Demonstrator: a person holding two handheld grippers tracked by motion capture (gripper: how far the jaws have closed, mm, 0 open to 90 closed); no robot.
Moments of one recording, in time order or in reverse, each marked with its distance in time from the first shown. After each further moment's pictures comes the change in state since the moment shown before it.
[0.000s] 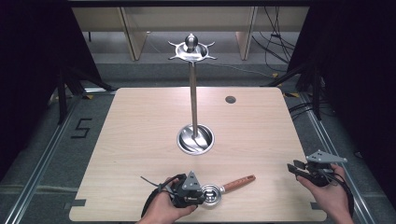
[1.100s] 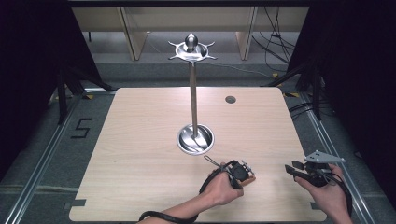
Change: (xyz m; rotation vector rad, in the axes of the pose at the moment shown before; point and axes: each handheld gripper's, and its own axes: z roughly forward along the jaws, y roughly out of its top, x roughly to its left) left arm -0.012 0.109 0.119 0.238 -0.018 -0.048; right arm 0.001 -0.001 0.003 0.003 0.014 -0.015
